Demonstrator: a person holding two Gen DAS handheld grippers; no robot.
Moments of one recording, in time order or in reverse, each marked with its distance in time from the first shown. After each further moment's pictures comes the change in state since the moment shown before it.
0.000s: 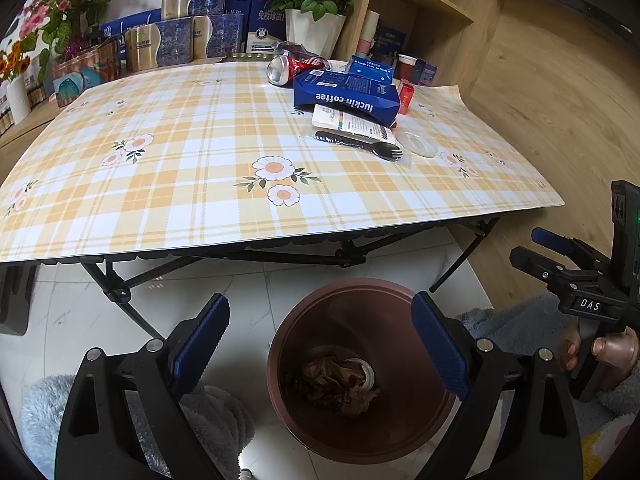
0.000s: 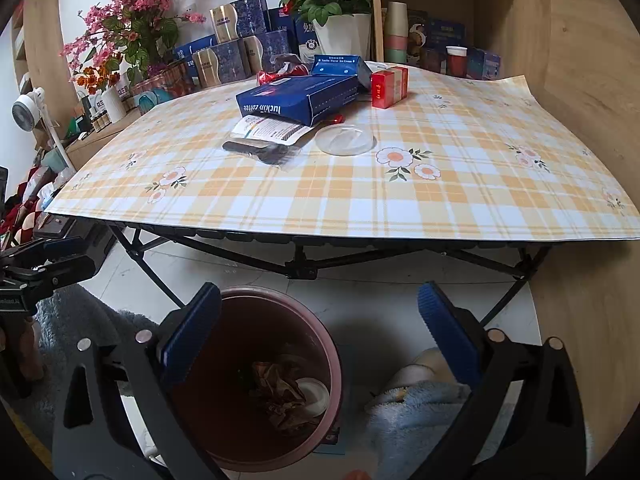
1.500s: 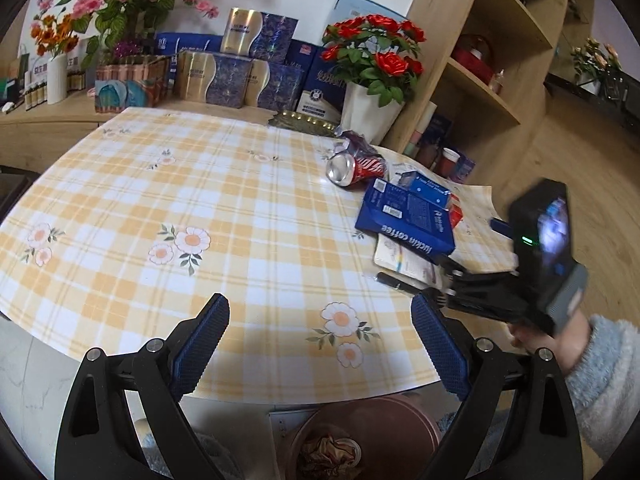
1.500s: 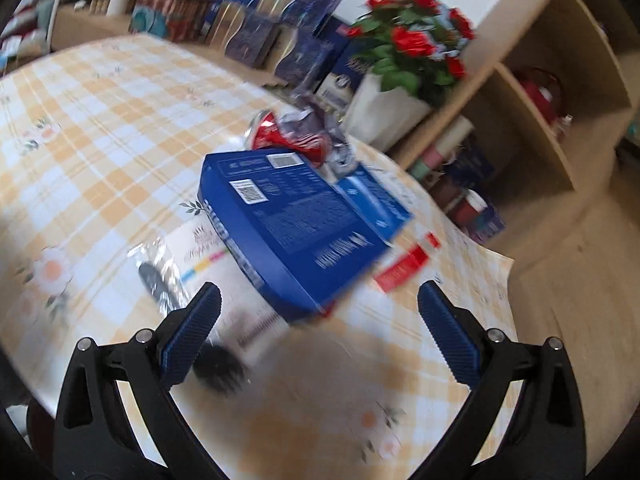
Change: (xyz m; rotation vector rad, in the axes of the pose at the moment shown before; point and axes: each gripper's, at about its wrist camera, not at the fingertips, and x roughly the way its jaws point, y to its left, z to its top) left arm -0.016 0.076 0.097 -0.211 -0.191 0.009; right arm 0.140 0.088 0.171 -0.555 -0.021 -0.353
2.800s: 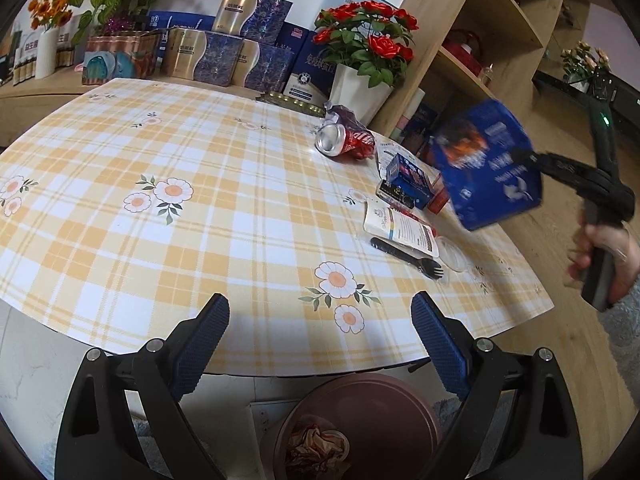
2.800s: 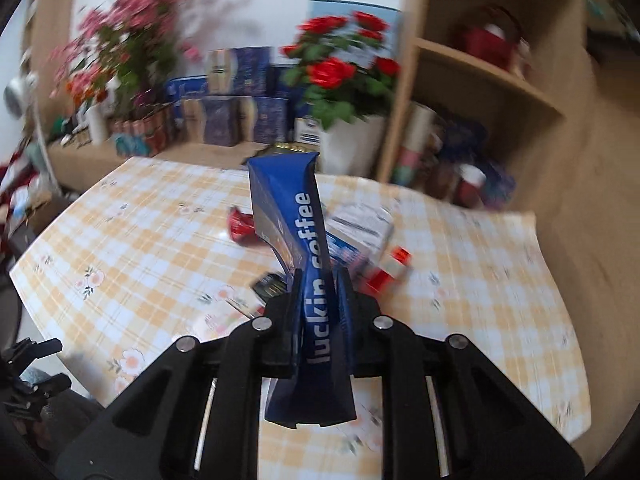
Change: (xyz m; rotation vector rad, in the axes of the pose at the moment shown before) left arm 0.020 0.012 -0.038 -0.023 0.018 -0.089; right arm -0.069 -0.141 0.001 0.416 -0.092 0.214
